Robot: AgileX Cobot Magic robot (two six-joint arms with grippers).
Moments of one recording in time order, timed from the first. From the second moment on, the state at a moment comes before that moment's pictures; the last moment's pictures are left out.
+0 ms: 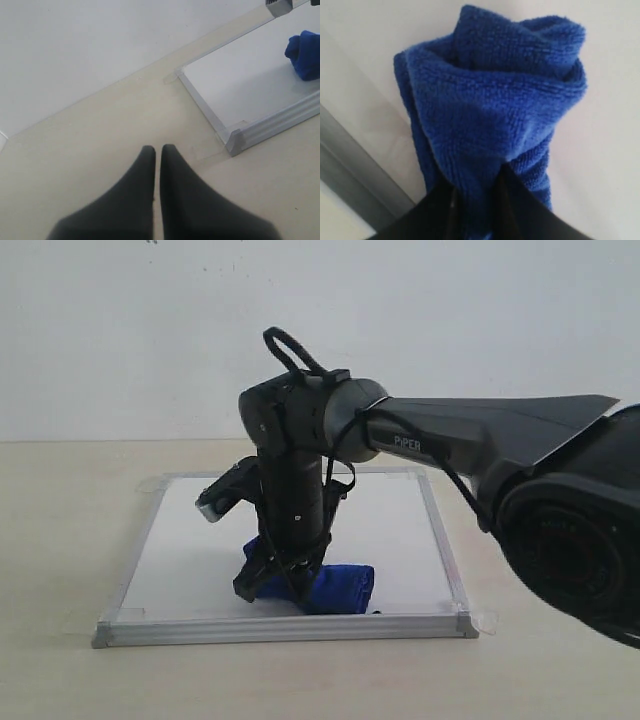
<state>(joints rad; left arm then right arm) -0.01 0.00 0.00 0.23 0.33 0.22 0.72 2.41 -2.04 -0.05 1.20 -0.26</state>
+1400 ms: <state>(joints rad) -0.01 0.00 0.00 0.23 0.33 0.22 0.66 2.41 -2.04 -0.11 1.21 -0.19</state>
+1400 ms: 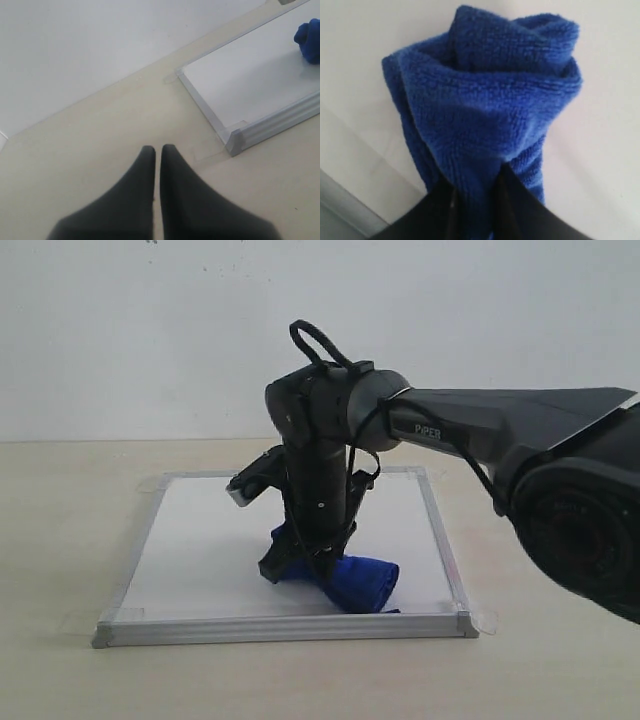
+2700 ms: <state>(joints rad) -0.01 0.00 0.00 0.23 0.33 0.22 0.44 2.34 -2.03 -0.17 1.22 0.23</state>
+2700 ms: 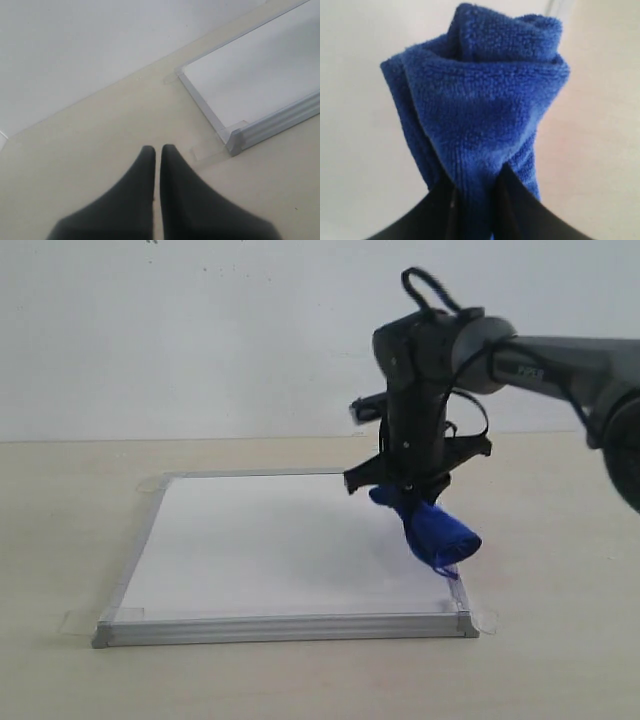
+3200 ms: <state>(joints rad) -0.01 0.00 0.00 0.23 0.33 0.22 0.17 2.19 -2.03 0.13 1.22 0.23</state>
